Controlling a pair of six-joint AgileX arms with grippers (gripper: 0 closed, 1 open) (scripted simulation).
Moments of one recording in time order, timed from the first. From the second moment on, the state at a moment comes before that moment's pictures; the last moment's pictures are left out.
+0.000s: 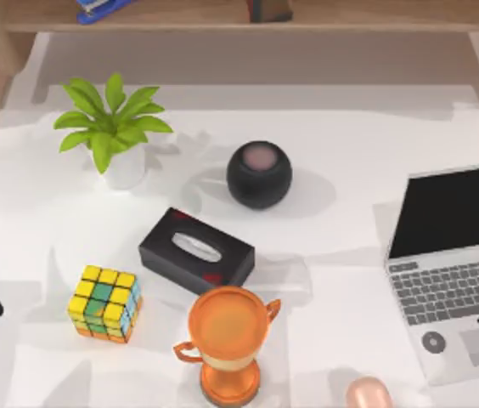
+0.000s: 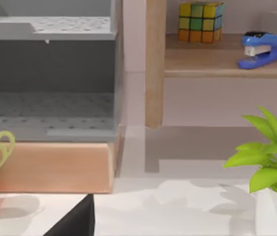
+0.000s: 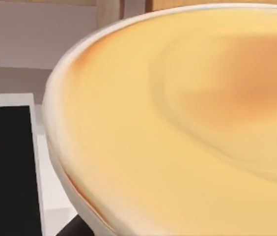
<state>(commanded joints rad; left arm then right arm) 0.00 0.00 0.00 0.00 0.00 0.00 -0.57 1.02 0.00 0.88 -0.54 -0.12</state>
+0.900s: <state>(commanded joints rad) 0.00 0.00 0.00 0.00 0.00 0.00 -0.58 1.21 -0.08 1.05 -0.54 -0.12</state>
